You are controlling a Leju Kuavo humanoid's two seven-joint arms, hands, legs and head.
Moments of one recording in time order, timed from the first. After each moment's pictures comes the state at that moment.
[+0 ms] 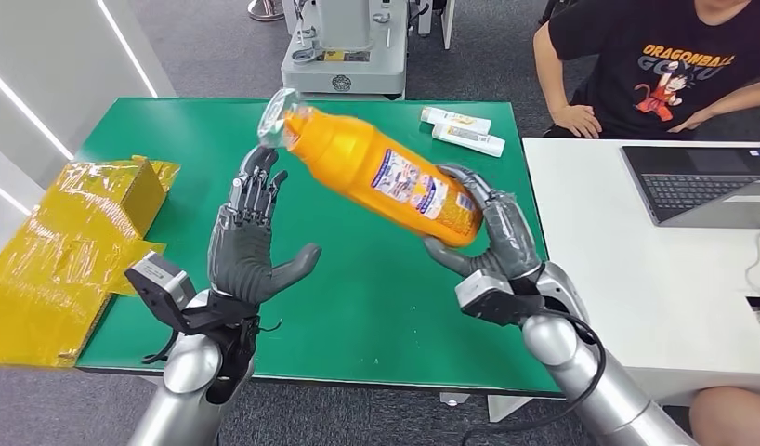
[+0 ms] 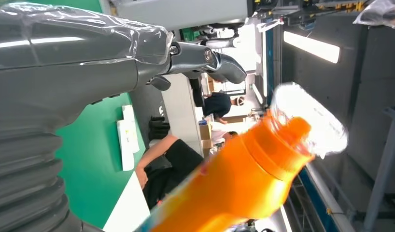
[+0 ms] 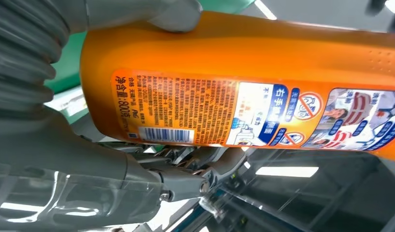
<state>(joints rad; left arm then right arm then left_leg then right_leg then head) -0.28 -0.10 -0.41 -1.47 0.00 0.06 -0.35 -0.49 -0.23 0.66 -1.43 0.28 -0.28 -0.61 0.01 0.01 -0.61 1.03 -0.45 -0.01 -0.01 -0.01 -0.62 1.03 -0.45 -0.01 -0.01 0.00</state>
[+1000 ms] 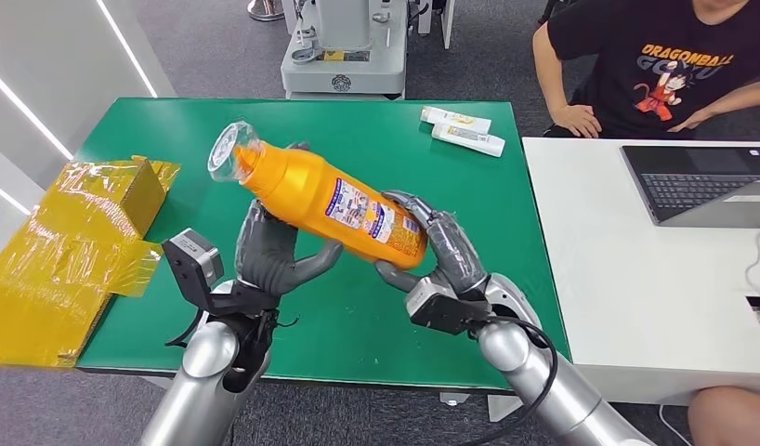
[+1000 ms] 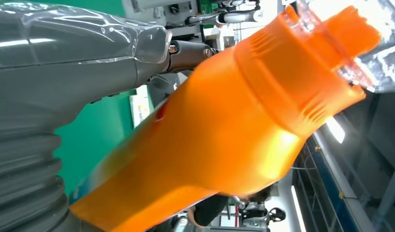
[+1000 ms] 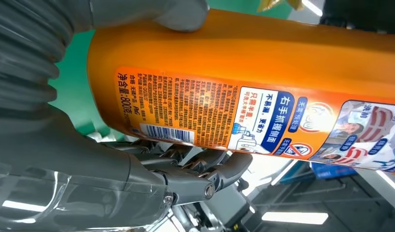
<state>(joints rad) -0.32 -0.14 -0.42 -1.37 0.04 0.00 -0.31 -0.50 -0.11 0.73 -1.30 0.30 -0.17 -0.60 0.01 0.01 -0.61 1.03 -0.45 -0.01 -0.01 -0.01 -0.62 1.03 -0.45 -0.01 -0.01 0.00</state>
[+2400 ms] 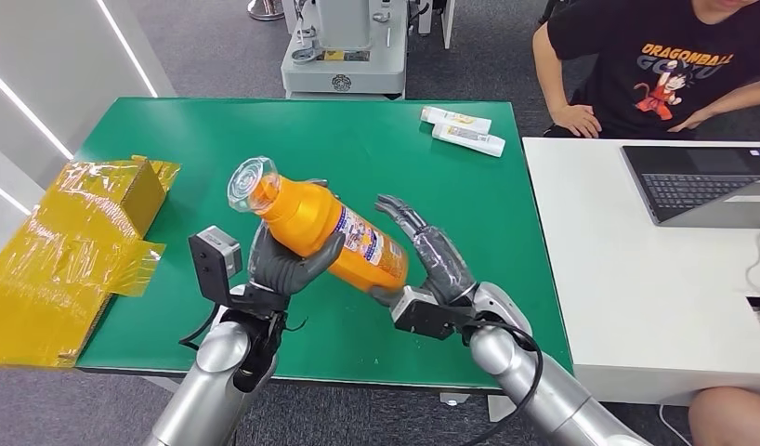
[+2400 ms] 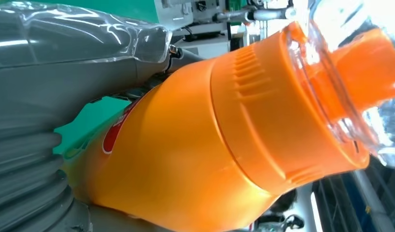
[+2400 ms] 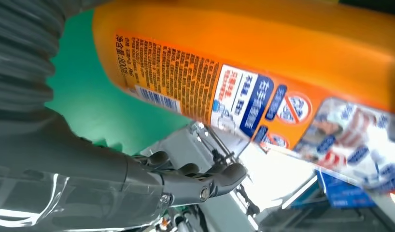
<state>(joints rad) -0.34 -0.14 -0.43 -1.26 0.09 0.04 -0.33 -0.51 -0.10 0.77 -1.19 0.31 -0.25 -0.59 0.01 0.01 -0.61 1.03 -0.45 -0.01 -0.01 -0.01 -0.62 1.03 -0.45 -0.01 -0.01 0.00</state>
